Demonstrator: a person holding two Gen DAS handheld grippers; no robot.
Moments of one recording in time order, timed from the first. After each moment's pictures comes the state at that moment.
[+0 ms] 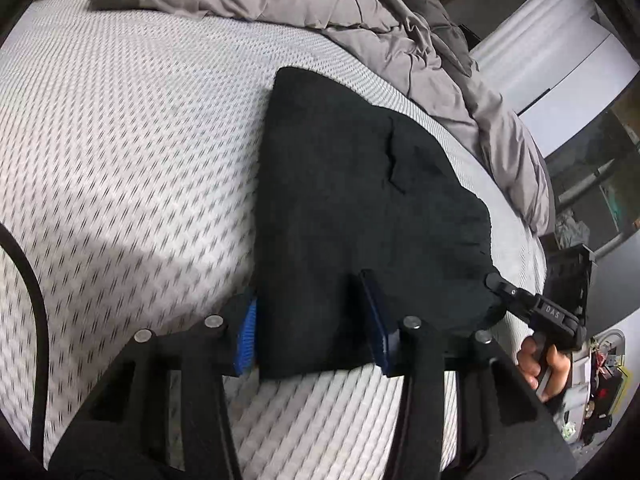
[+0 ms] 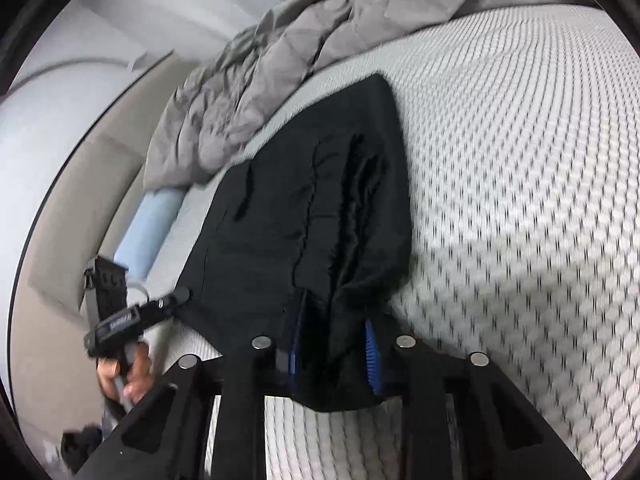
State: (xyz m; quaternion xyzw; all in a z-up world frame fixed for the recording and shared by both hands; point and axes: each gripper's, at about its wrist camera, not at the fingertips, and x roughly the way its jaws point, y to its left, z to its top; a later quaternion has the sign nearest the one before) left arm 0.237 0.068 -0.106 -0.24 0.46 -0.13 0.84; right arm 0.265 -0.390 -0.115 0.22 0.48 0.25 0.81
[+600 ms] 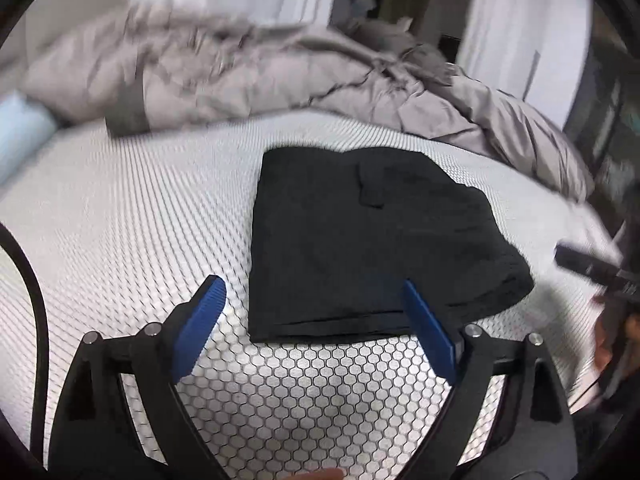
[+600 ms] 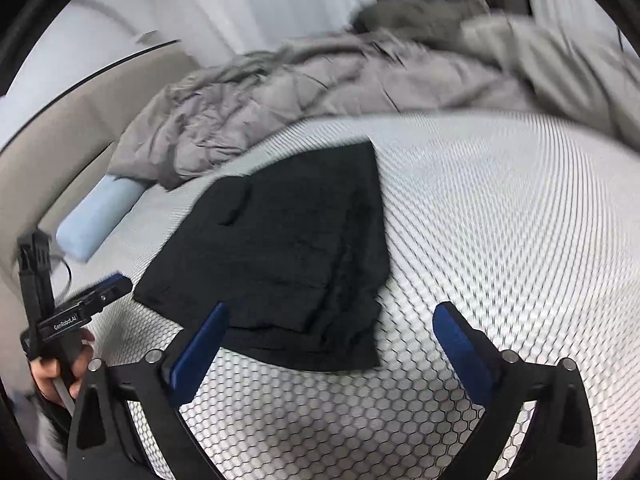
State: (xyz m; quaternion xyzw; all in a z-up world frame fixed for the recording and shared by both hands) left arm 0.152 0.009 -0.057 -0.05 0.33 -0.05 0.94; right arm 0.215 -0.367 -0.055 0.05 0.39 0.19 0.90
